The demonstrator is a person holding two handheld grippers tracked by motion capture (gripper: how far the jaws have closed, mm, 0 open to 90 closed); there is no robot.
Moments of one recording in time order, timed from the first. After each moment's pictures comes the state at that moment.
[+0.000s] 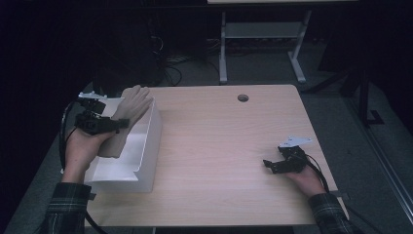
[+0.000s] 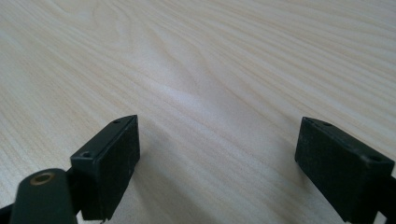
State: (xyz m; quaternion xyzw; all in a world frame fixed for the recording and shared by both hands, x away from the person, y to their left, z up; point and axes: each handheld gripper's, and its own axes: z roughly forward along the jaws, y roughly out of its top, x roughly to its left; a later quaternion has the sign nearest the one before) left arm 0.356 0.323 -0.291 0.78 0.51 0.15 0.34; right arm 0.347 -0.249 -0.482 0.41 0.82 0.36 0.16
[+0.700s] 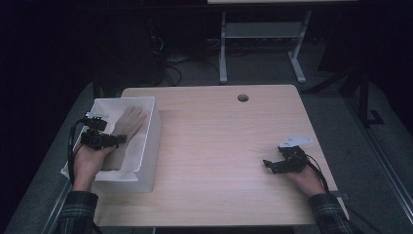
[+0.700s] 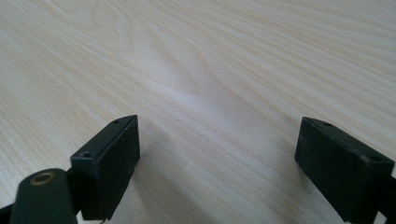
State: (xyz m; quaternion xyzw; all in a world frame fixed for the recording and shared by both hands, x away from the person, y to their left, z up) left arm 0.364 0.345 -0.368 0.76 0.56 0.14 0.30; right arm 0.347 -0.249 -0.483 0.41 0.82 0.36 0.16
